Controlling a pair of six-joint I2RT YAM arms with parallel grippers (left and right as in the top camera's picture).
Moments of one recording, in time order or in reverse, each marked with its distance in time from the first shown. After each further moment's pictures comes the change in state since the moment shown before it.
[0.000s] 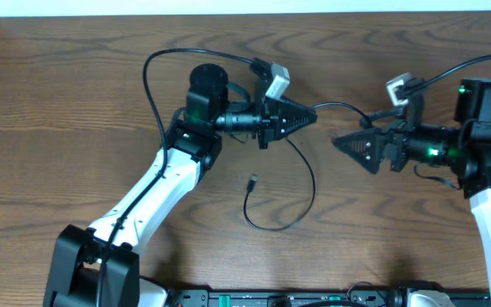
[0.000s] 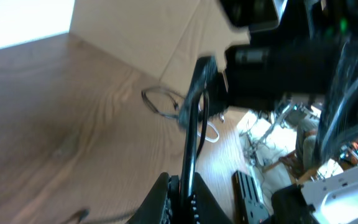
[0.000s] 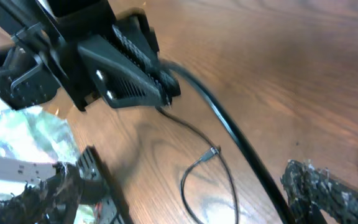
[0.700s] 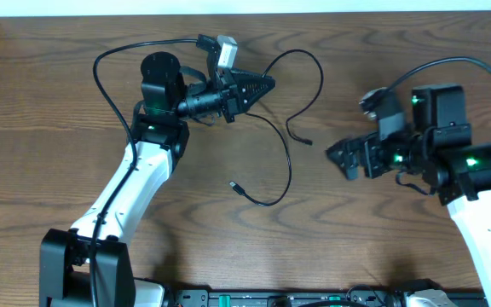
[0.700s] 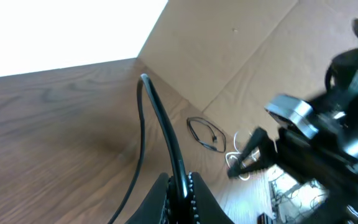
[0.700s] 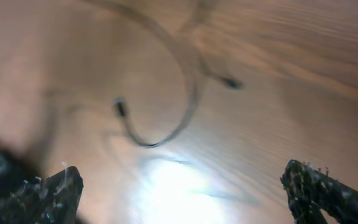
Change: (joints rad) left arm 0.200 -0.005 0.000 0.043 -0.053 -0.159; right arm 0.224 -0.001 0.000 -0.072 0.502 0.059
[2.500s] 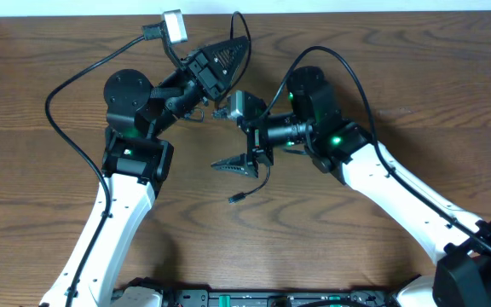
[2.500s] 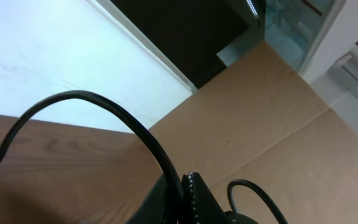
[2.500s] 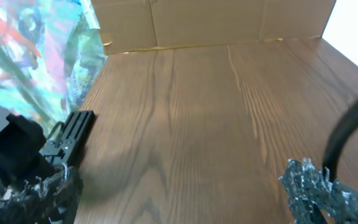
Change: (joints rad) left arm -0.001 -0.254 0.000 0.025 -0.395 -0.520; right arm 0.410 0.409 -0.014 0.985 -0.473 -0.195
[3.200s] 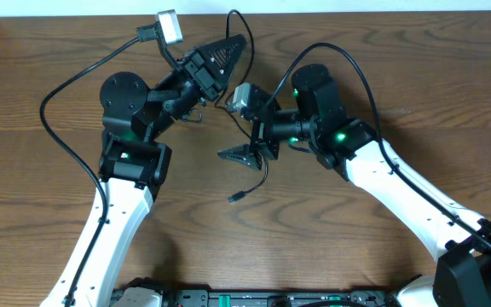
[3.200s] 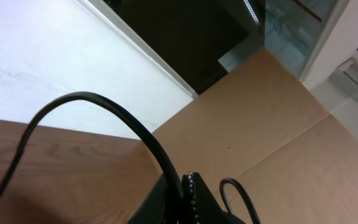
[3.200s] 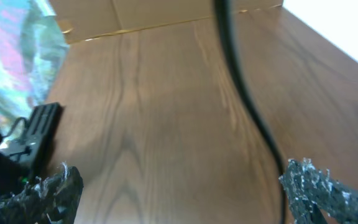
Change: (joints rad) left arm 0.002 -0.024 0.000 -0.018 -0.026 -0.001; right arm -0.032 0.001 0.000 -0.069 0.131 -0.002
